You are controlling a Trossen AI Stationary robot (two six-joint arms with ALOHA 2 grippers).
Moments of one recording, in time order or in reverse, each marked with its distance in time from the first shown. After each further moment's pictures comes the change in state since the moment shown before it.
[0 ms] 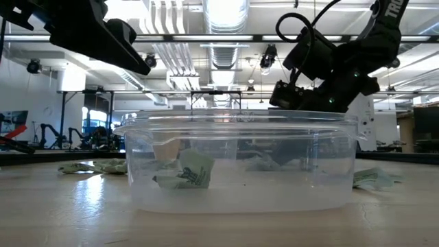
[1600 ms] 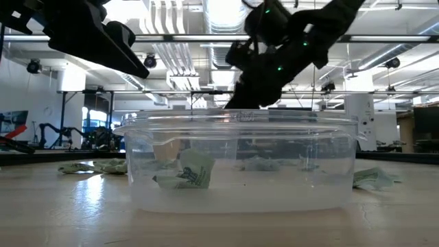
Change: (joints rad) left arm 0.000 0.000 -0.014 0.007 0.001 0.001; right arm -0.021 0.077 0.375 -0.169 0.026 -0.230
